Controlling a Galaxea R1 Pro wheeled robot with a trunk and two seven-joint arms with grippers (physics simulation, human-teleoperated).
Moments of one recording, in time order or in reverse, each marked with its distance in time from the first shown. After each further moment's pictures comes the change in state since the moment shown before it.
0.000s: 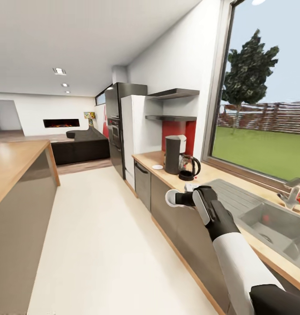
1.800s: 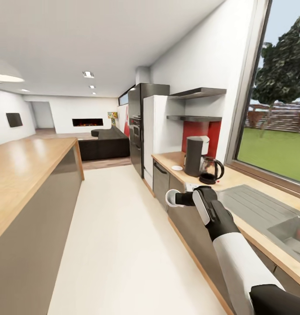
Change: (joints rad) left arm -0.002 -0.043 -0.008 -0.049 -0.006 -0.218 -0.001; right arm 0.000 0.000 0.000 0.000 0.000 0.001 0.000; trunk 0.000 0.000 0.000
